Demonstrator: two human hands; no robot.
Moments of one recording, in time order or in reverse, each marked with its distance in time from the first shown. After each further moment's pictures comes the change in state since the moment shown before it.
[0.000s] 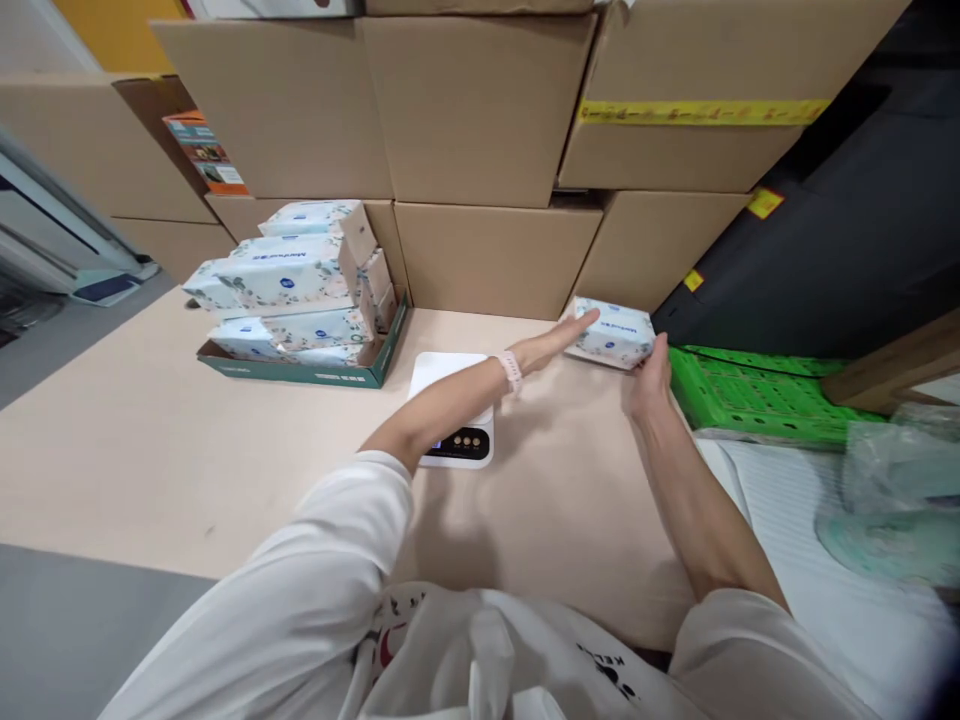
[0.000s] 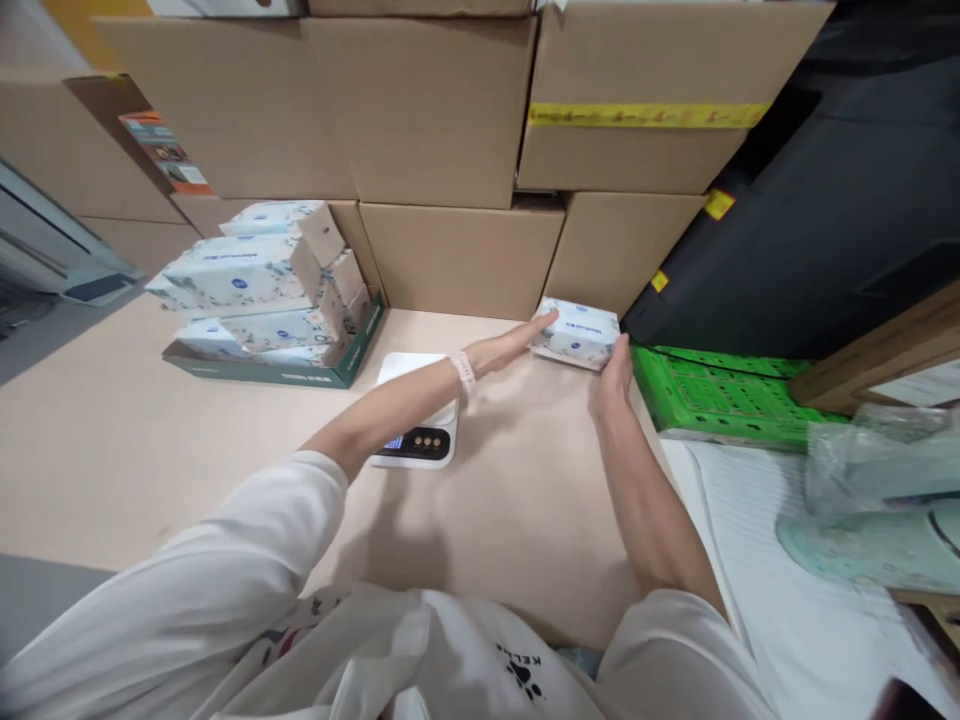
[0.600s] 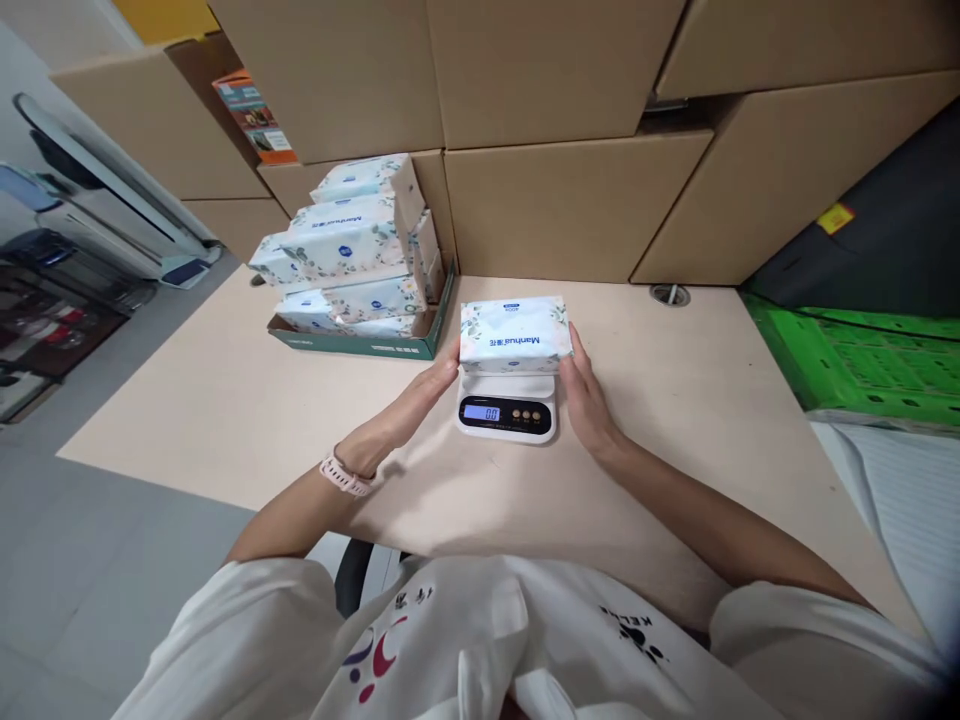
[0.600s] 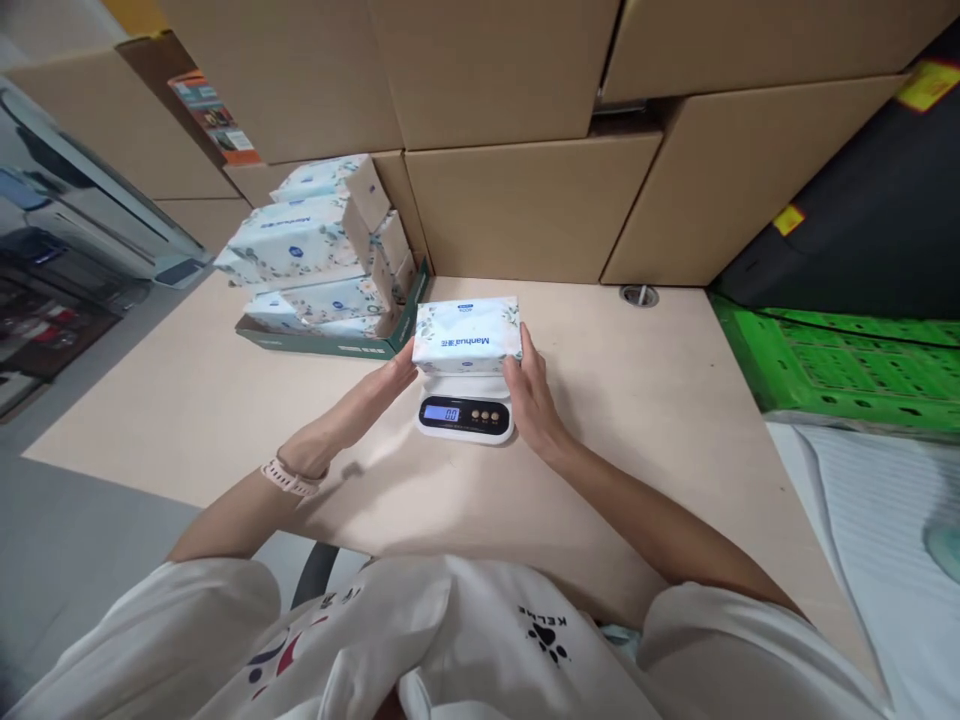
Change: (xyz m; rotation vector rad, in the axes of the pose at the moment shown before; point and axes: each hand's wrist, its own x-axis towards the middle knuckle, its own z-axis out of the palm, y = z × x) left_hand -0.306 0.019 -0.092 0.054 0.301 -0.110; right_hand -0.196 -0.029 0.083 -0.100 -0.666 0.102
